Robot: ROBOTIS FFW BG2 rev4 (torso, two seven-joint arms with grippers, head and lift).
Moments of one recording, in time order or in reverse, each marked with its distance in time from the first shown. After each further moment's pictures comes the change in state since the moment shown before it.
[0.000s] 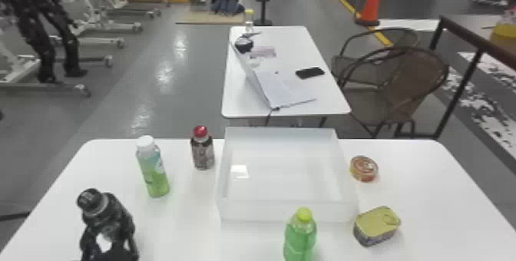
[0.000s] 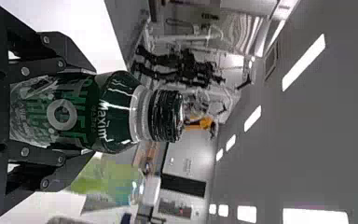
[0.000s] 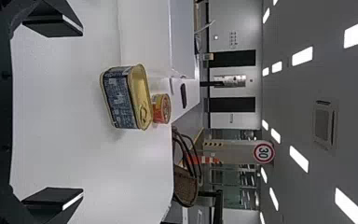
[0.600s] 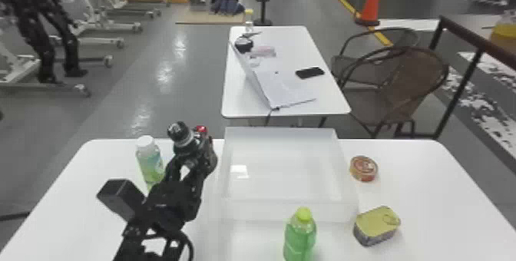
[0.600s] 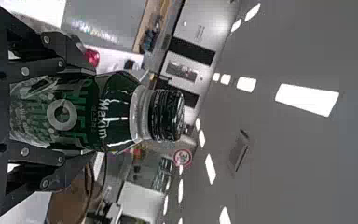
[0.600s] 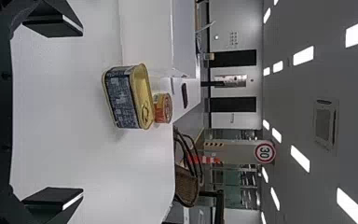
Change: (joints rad) left arm -0.211 -0.039 -0.053 -0.063 0.161 0.281 -0.550; right arm -0.004 0.000 0.000 0.007 -0.005 0.000 0.003
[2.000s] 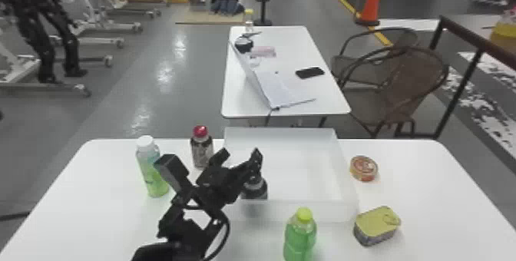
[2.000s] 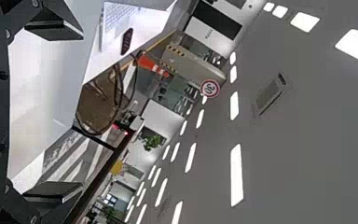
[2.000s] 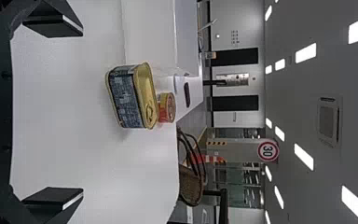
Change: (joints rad) left arm -0.260 -0.042 -0.098 0.359 0.202 0.027 -0.273; right arm -0.008 0.003 0.001 0.016 -0.015 0.000 0.005
